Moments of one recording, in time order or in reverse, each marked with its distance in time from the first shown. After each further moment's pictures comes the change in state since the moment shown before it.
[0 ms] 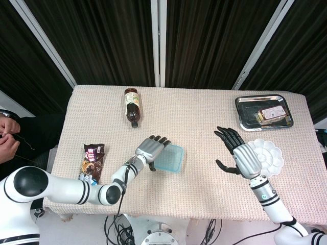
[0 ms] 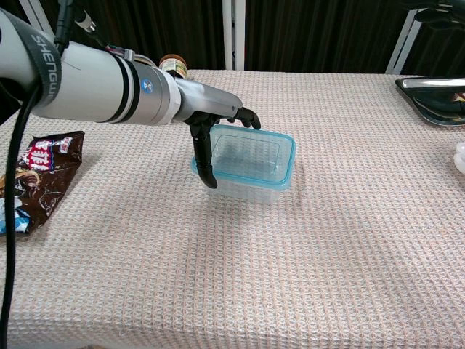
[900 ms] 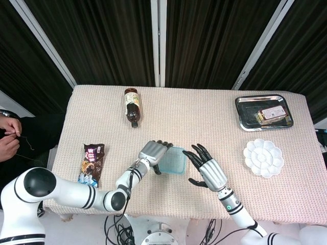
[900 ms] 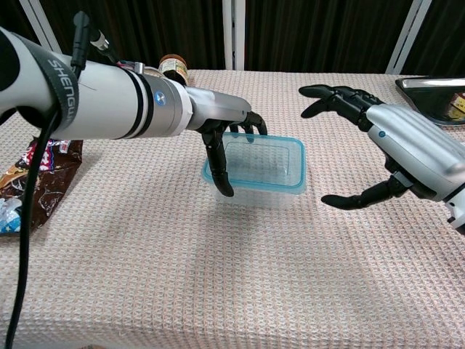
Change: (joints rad) left arm -0.006 -0.064 -0.011 -0.024 -0.016 0.113 -0.027; right arm -0.004 -0.461 -0.044 0.388 -0.118 0.072 -0.180
